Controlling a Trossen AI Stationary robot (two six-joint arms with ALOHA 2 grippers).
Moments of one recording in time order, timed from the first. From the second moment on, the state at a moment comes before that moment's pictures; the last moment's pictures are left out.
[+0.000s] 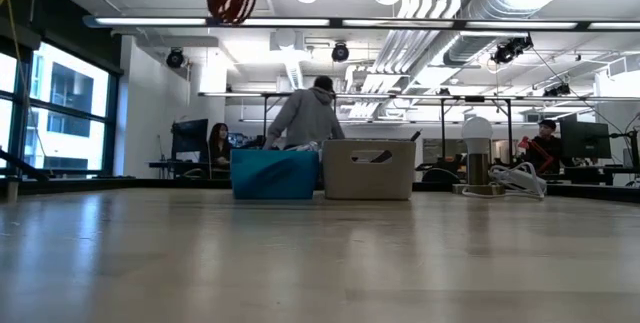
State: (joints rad) left arm -0.43 1.32 1.15 -0.50 -0.44 0.49; right arm 0.37 1.45 1.13 -0.43 0.02 0.08
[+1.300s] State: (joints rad) left arm -0.37 1.33 0.95 0.23 -0.29 0.64; right arm 0.42 1.48 1.13 0.16 0.28 -0.55
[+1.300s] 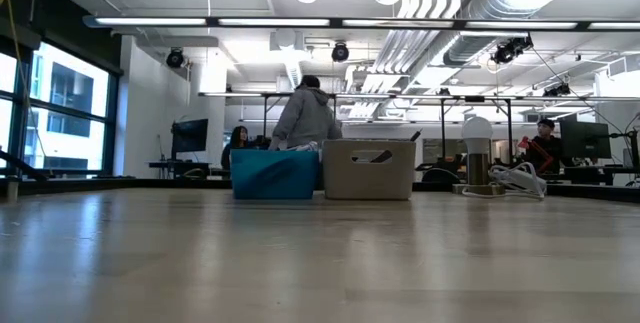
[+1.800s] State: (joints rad) left arm -0.31 1.37 0.95 0.25 -0.18 0.62; right arm 0.43 1.52 1.13 0.23 0.34 -0.60
